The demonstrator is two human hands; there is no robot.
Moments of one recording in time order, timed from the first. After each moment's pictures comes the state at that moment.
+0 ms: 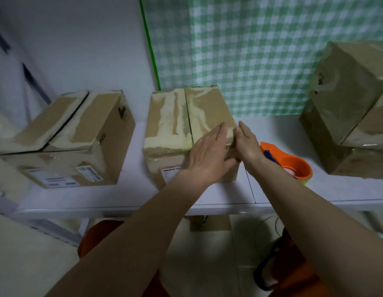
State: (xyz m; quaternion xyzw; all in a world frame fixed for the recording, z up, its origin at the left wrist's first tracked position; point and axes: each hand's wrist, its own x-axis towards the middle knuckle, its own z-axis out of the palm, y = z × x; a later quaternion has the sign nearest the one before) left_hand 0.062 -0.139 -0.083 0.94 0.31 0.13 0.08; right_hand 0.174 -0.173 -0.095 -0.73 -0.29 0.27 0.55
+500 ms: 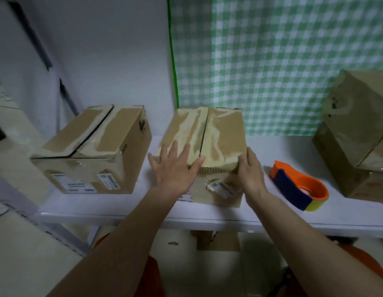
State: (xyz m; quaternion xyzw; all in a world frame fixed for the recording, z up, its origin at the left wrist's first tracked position) left_hand -0.025 -0.085 -0.088 0.86 0.50 0.07 0.04; right_hand 0.124 -0.172 -0.108 -0.74 -0.30 0.21 0.57
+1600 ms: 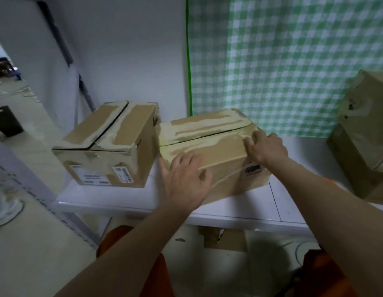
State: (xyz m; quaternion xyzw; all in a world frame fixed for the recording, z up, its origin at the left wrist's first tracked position) left_hand -0.057 -0.122 -0.100 0.87 0.45 0.20 0.02; right_hand 0.170 -0.142 -0.073 -0.90 -0.40 0.06 0.17
